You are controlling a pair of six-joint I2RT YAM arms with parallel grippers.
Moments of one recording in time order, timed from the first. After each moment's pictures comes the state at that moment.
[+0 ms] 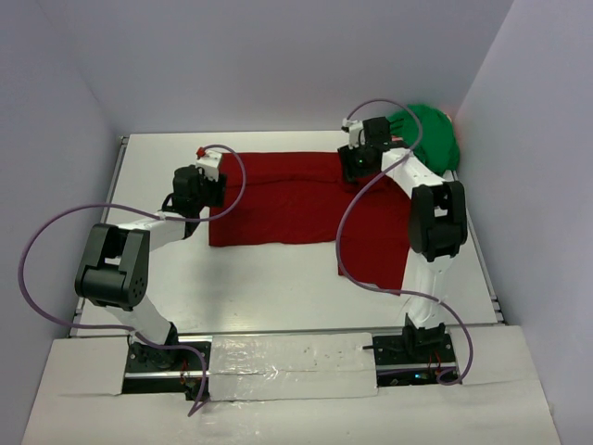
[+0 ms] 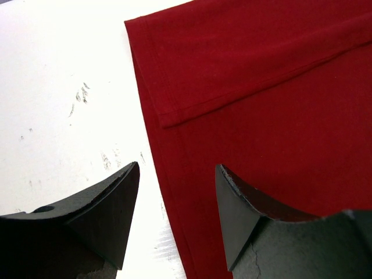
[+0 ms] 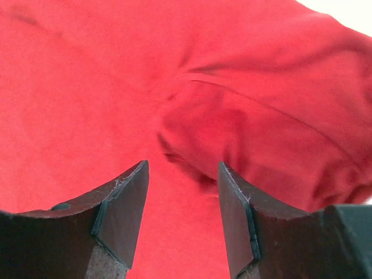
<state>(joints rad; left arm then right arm) -0.22 1.67 0.84 0.41 0.01 0.13 0.13 2.06 1.65 -0.48 -0.22 -0.19</state>
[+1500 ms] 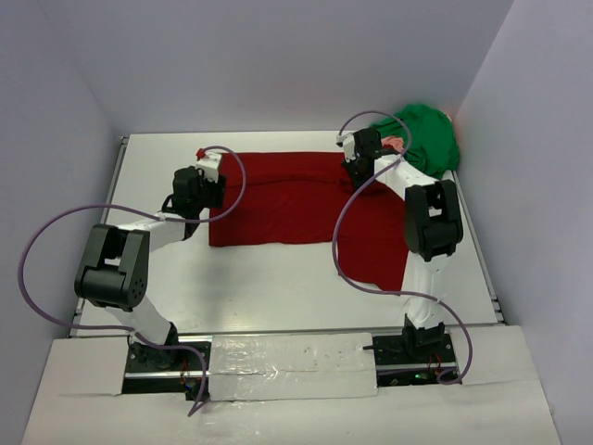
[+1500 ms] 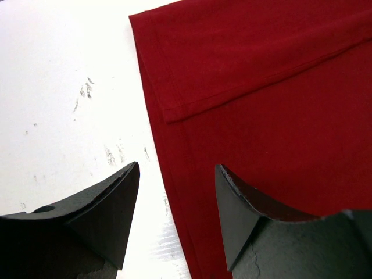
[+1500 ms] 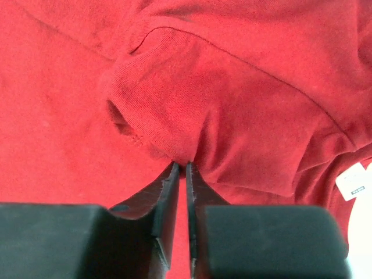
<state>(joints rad) -0.22 1.66 0.83 0.41 -0.01 0.14 0.21 2.07 1.57 -0.48 0.01 -0.29</state>
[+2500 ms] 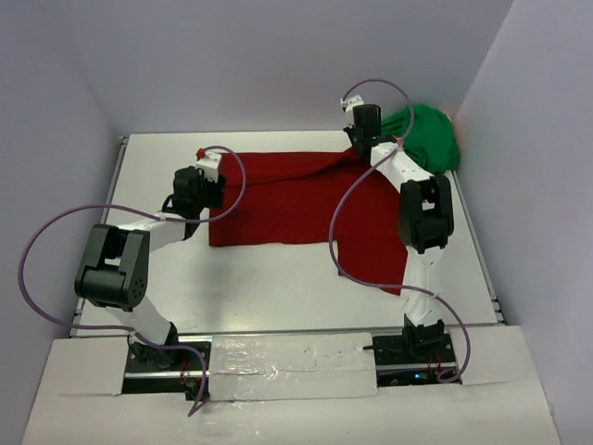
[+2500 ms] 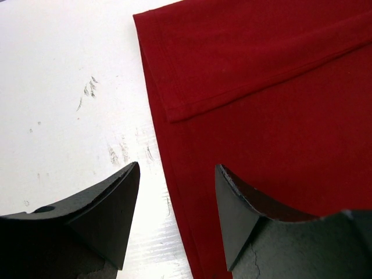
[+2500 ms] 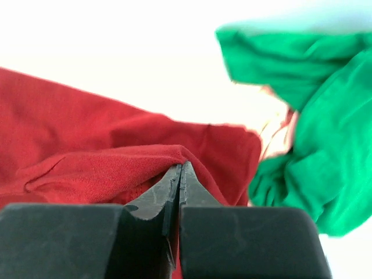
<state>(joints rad) -0.22 1.66 0.83 0.41 -0.03 0.14 0.21 2.18 1.80 -0.24 0.26 -0.32</state>
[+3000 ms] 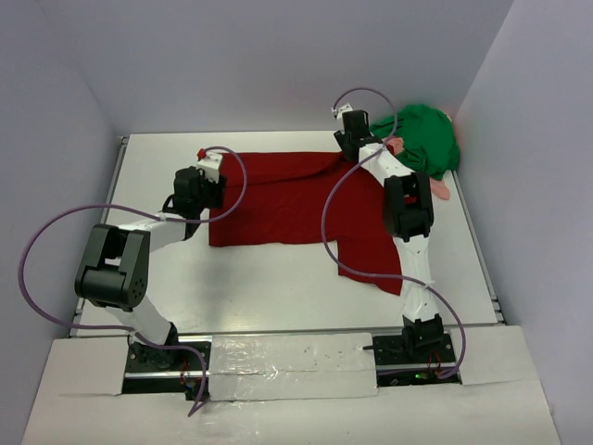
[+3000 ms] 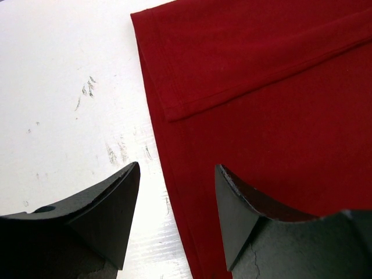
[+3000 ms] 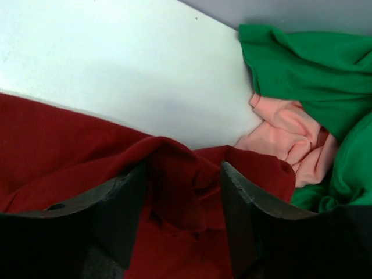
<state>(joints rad) -0.23 1.66 0.83 0.41 -0.03 0.15 0.22 2.44 2.05 -0.27 0.34 -0.37</state>
